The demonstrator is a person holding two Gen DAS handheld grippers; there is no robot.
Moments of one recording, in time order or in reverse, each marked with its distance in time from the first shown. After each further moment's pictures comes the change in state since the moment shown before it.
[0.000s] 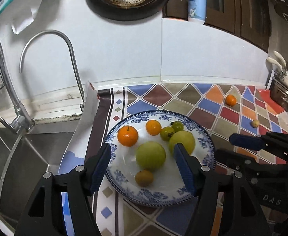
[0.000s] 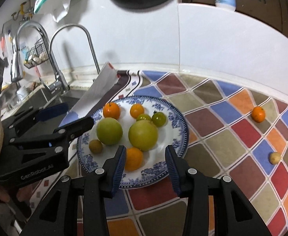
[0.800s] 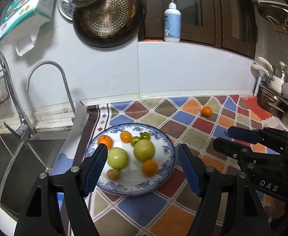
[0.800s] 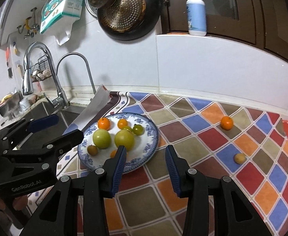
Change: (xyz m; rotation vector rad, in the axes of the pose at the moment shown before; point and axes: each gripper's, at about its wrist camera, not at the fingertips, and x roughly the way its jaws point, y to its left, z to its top) left arm -0.064 -0.071 0.003 0.010 -0.089 -0.002; right arm -0.085 -0.038 -0.015 0.004 -0.134 -0.034
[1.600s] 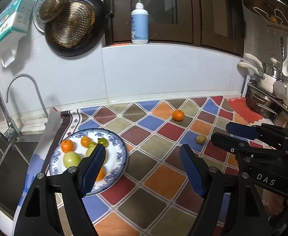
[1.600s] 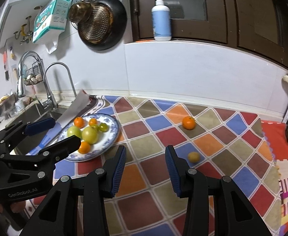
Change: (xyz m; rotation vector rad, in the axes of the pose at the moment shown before) left arm 0.009 -0.109 0.013 0.009 -0.008 -0.022; right arm -0.043 -0.102 -0.011 -0.004 -0.029 -0.035
